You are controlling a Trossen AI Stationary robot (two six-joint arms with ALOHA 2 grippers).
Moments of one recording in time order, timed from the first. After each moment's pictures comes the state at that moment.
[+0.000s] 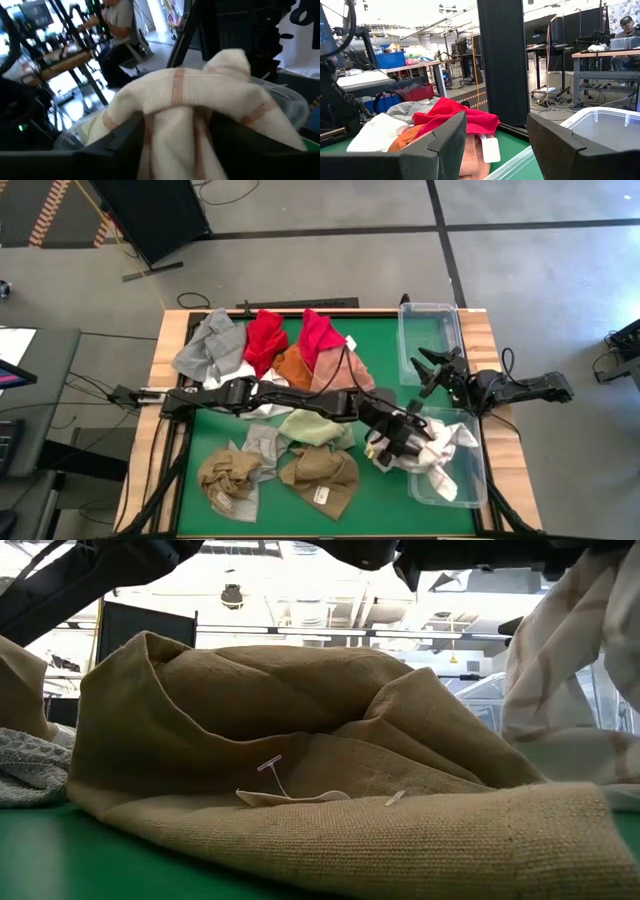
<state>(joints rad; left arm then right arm) -0.11 2.54 2.36 0.06 0.37 0.40 0.15 0.01 0.01 0.19 0.86 -0.03</state>
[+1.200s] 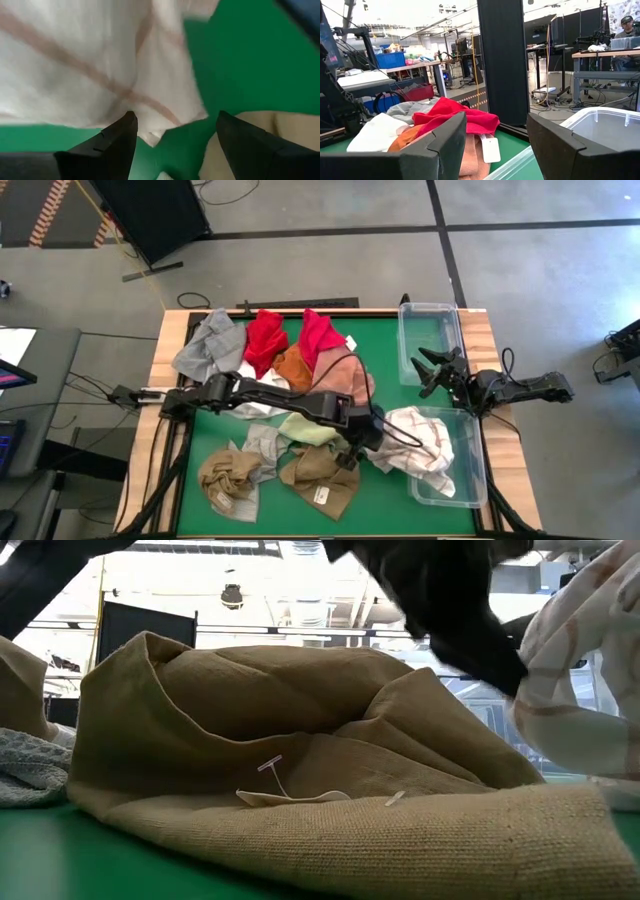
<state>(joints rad) -0.15 2.34 2.10 -0.63 0.18 0.29 0.15 0.01 0.01 0.19 0.86 -0.03</state>
